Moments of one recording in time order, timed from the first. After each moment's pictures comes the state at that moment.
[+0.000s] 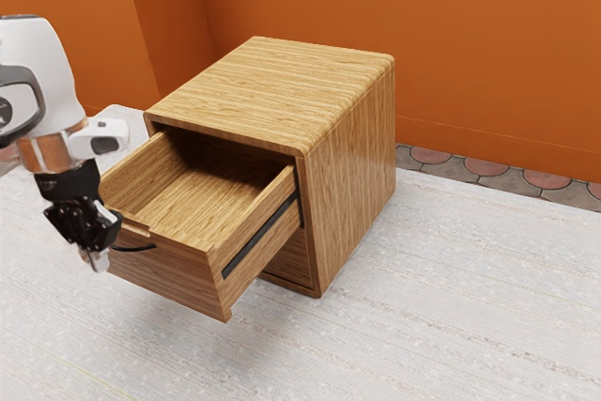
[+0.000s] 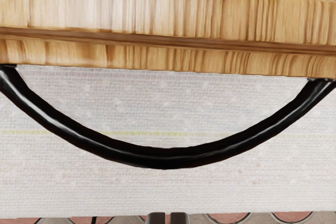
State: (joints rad) arm 0.10 -0.67 -0.11 -2.44 -0.18 1.65 0.02
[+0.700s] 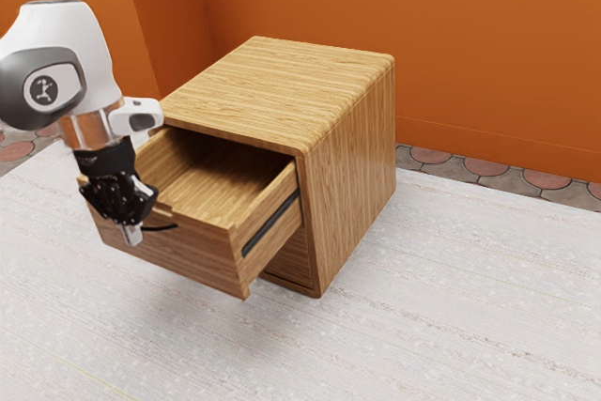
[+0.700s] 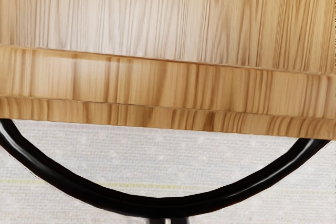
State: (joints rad) arm 0.10 -0.49 -0.11 -2.32 -0.17 1.72 -0.03
